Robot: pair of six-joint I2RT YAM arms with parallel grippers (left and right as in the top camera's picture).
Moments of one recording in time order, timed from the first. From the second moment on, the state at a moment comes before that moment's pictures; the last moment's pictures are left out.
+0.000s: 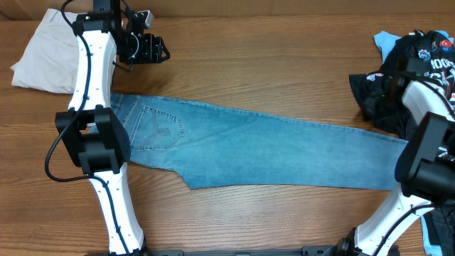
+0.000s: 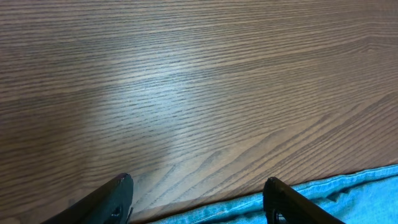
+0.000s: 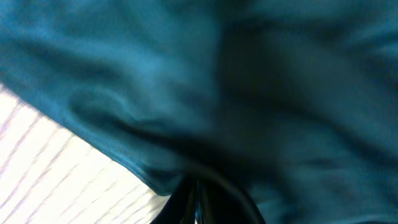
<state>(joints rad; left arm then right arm) 0.08 2.40 2.31 -1.15 0.47 0.11 -0.38 2.09 1.44 -0.74 -0.05 0.37</state>
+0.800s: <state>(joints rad) 0.08 2.40 2.31 -1.17 0.42 0.13 -0.66 2.11 1.84 -1.08 0.07 0.41</state>
